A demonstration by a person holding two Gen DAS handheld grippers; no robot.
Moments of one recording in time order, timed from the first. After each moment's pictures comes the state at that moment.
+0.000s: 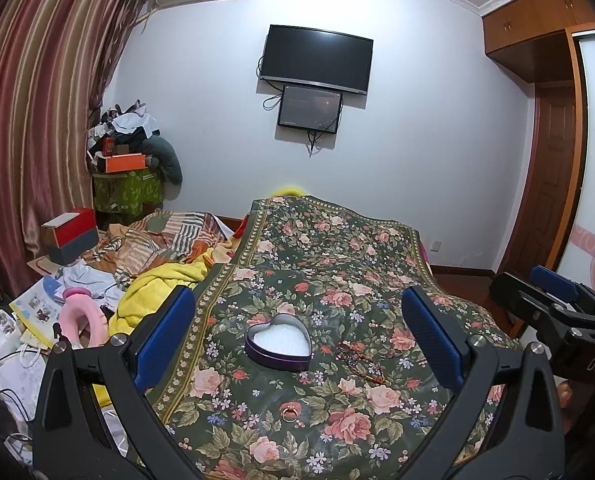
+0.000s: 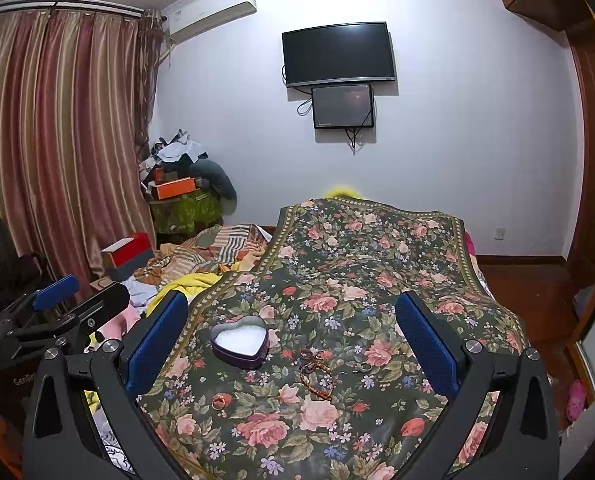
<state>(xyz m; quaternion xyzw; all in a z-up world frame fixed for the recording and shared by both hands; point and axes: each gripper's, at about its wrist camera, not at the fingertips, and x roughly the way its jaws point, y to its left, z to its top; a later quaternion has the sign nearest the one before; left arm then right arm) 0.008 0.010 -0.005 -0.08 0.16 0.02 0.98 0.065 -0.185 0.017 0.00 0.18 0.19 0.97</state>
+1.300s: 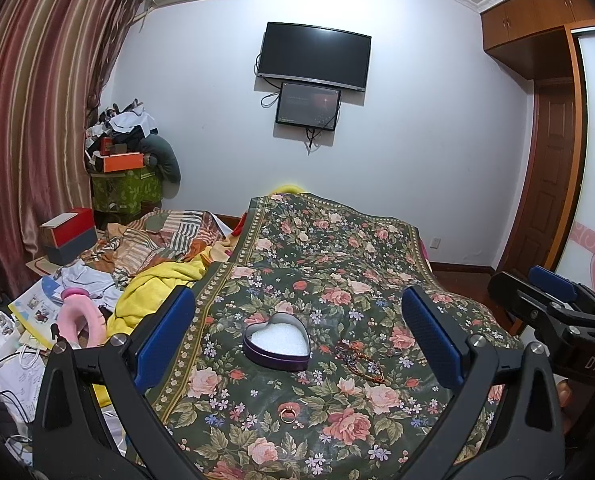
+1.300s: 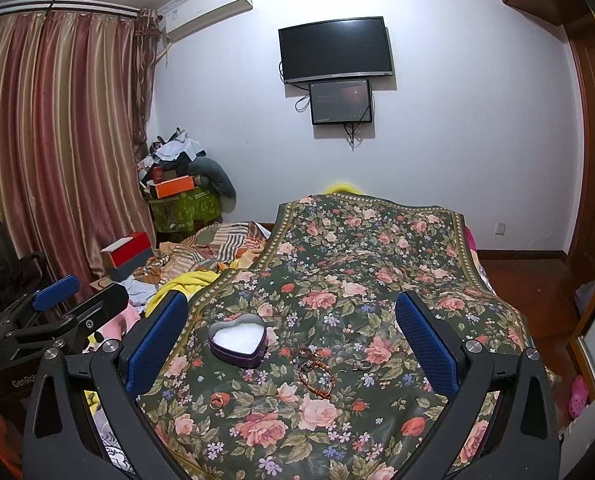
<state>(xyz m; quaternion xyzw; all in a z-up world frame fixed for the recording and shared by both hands) 0.010 0.009 -0.006 -0.08 0.16 0.02 0.98 0.067 -0.186 0.014 0.00 0.18 0.19 0.96</state>
